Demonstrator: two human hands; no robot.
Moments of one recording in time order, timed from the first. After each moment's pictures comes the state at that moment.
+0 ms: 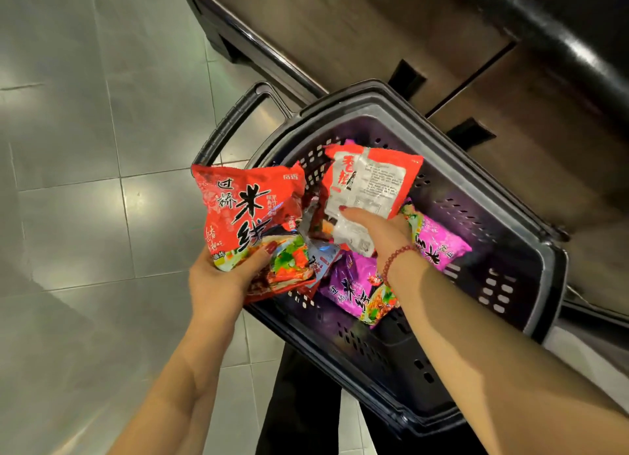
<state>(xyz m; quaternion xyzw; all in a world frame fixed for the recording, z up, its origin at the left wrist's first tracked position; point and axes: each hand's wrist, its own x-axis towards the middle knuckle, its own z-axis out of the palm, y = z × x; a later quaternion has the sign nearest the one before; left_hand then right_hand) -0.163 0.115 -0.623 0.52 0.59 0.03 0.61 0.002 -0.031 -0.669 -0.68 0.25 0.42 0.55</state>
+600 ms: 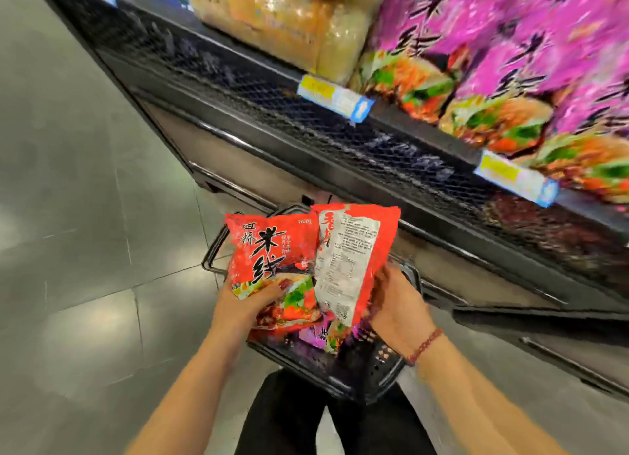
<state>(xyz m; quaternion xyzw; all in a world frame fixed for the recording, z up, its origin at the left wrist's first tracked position) -0.116 0.075 -0.380 0.54 0.44 -0.06 0.72 -0.025 -0.127 -0.378 -0.49 0.28 0.36 0.74</state>
